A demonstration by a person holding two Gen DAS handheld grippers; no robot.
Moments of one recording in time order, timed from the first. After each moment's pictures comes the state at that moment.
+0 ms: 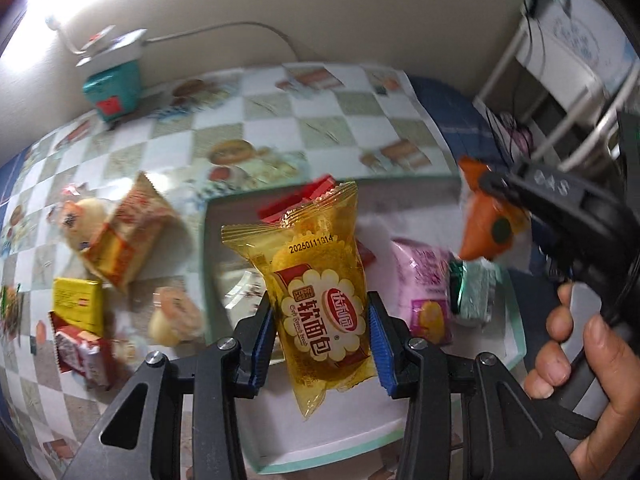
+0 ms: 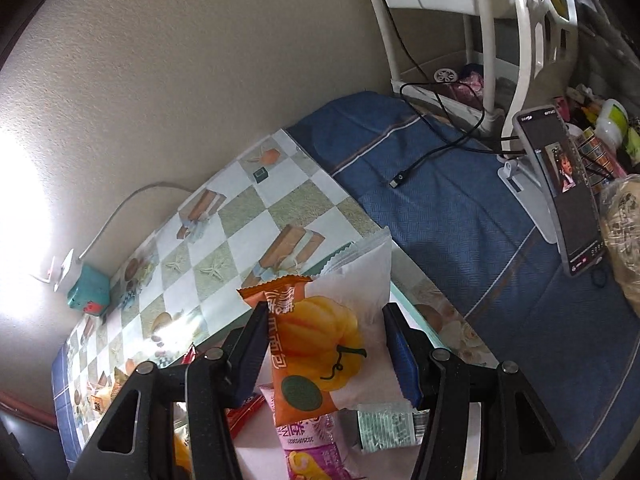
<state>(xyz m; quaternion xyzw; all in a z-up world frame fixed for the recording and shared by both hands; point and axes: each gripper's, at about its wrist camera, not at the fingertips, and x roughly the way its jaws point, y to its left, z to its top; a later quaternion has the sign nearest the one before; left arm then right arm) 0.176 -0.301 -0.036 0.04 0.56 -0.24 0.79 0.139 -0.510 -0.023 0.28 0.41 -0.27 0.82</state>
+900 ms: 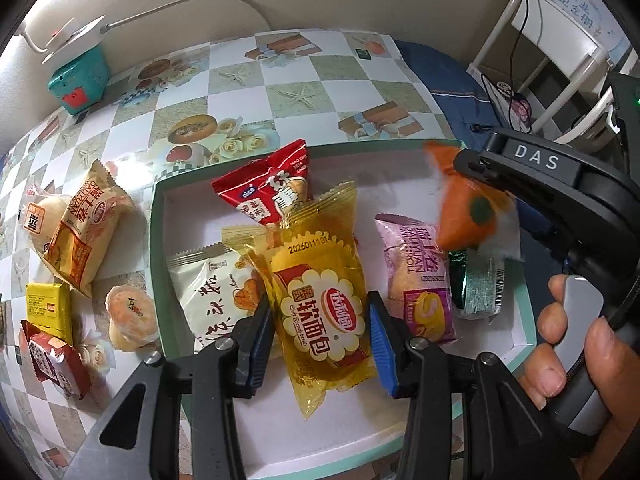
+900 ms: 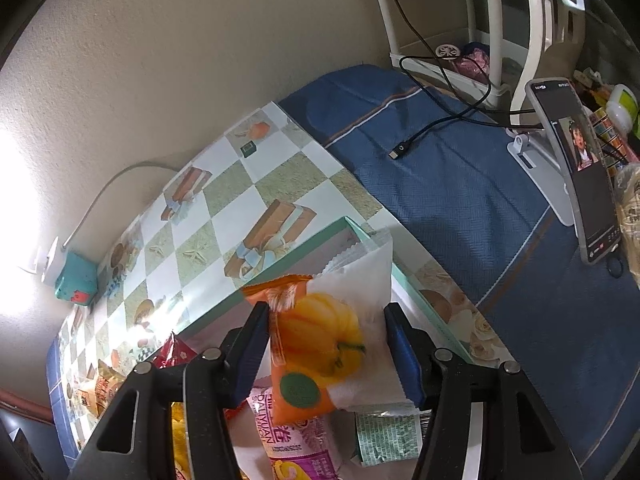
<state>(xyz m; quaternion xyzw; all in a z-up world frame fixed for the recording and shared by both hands) 0.180 -0.326 -0.062 0.06 0.59 -0.25 0.77 0.148 -0.514 -0.049 0.29 0.44 -0.27 0.81</state>
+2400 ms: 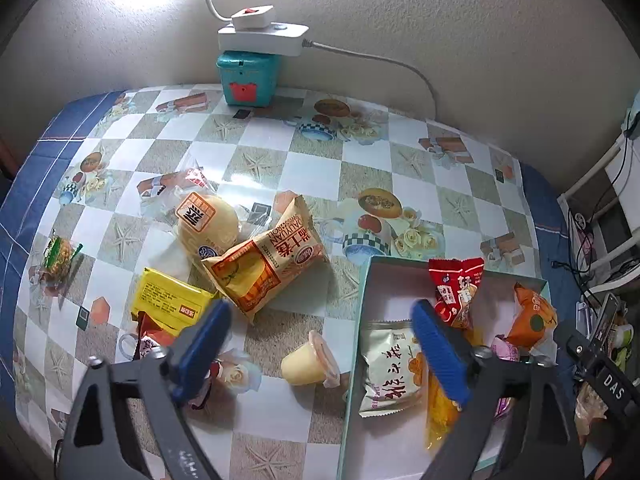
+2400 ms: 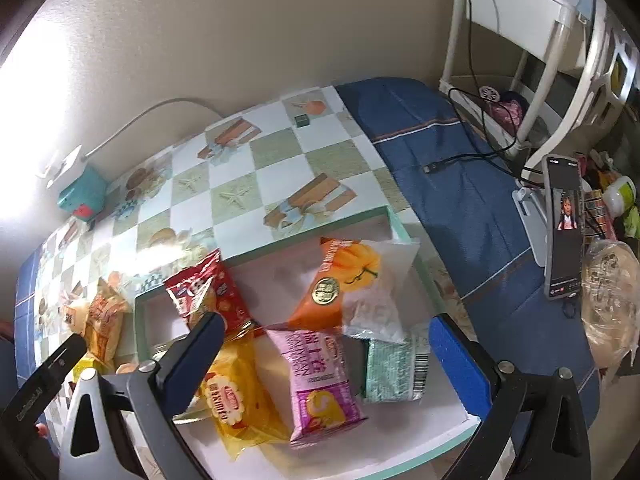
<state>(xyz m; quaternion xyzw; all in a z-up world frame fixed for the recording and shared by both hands) 0.240 -0.196 -0.024 -0.05 0.55 -0.08 0.83 0.157 -0.452 -0.003 0.16 0.52 -0.23 0.81</state>
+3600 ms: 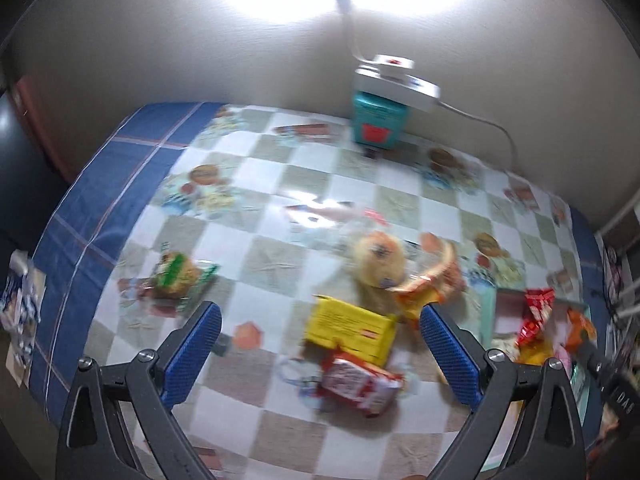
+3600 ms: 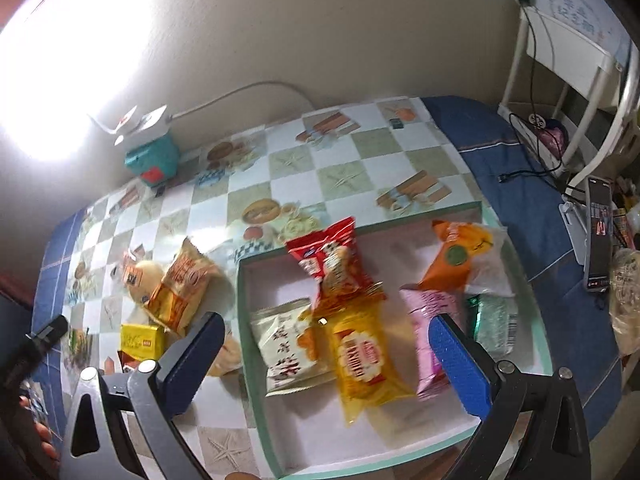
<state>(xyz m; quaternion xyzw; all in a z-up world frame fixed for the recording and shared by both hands) 0.238 -0.041 0.004 -0.05 0.52 0.00 0.85 0.169 -0.338 0.011 0.14 0.51 -0.17 0.83</state>
